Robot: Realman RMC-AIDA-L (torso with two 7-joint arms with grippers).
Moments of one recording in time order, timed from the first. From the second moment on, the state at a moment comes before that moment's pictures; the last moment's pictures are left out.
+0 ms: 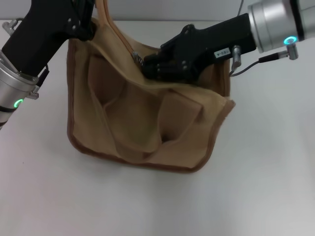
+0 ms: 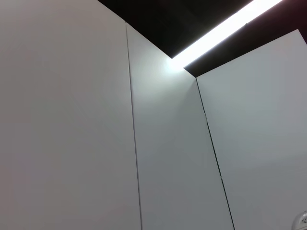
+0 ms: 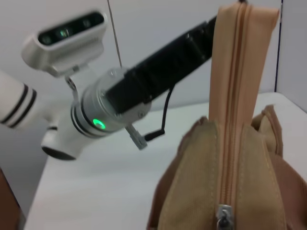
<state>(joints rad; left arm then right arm) -0.60 -2.08 0.64 0.13 1.20 1.85 -0.54 0.83 2.08 -1.13 -0.98 -1.97 -1.52 1.82</state>
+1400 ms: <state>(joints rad) -0.60 -2.08 0.64 0.12 1.20 1.84 -0.54 0.80 2.08 -1.16 -1.12 -1.97 -1.54 1.99</state>
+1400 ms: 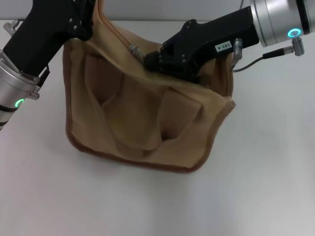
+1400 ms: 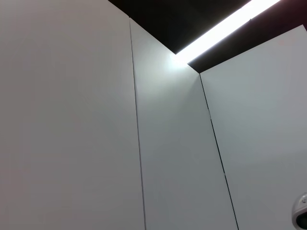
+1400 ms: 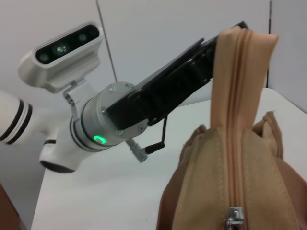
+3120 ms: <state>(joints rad) -0.60 -2.08 0.64 0.12 1.20 1.84 -0.54 0.82 2.08 -1.17 -1.04 -1.92 -1.47 2.01</state>
